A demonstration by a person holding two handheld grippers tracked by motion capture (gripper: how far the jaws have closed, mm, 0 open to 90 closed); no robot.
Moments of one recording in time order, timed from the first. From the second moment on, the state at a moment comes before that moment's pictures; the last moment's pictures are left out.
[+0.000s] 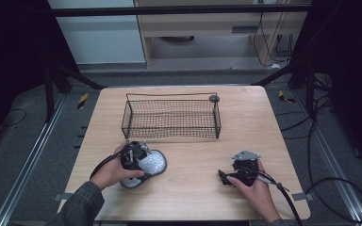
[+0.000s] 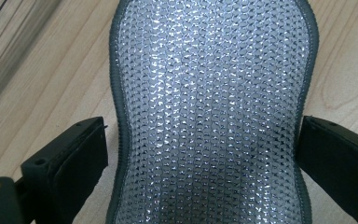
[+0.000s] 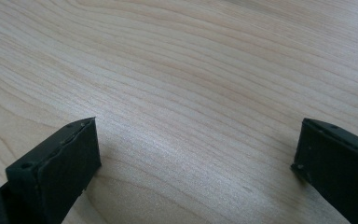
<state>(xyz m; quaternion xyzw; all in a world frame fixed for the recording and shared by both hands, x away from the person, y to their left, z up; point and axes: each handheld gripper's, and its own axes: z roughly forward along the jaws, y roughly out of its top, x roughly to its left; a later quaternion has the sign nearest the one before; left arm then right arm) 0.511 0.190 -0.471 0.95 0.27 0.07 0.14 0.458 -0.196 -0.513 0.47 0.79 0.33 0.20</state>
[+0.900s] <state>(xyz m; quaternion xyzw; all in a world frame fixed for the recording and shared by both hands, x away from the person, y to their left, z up) 0.513 0.192 -0.479 0.95 0.28 0.06 0.15 0.458 -0.195 -0.513 0.47 0.79 0.33 0.20</state>
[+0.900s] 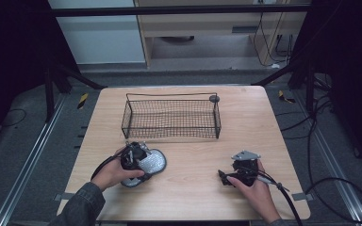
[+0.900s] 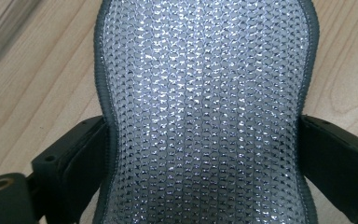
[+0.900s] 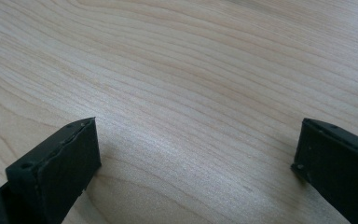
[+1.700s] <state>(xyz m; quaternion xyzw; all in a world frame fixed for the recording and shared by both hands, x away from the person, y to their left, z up) 0.505 0.196 -0.441 0.94 0.26 0.14 0.19 0.457 -0.195 -0.512 0.47 0.79 0.33 0.20</state>
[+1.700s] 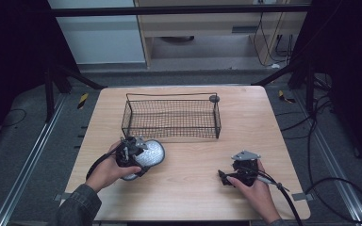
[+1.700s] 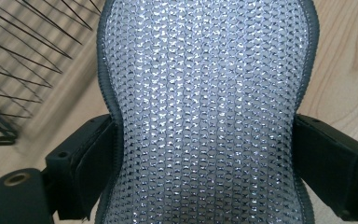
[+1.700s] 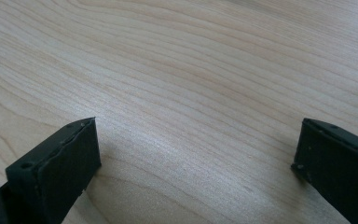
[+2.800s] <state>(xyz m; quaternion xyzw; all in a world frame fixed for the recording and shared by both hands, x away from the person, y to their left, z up) 0.520 0.182 -0.363 0.93 0.18 0.25 0.21 0.457 -0.195 -0.513 0.47 0.79 0.33 0.20</state>
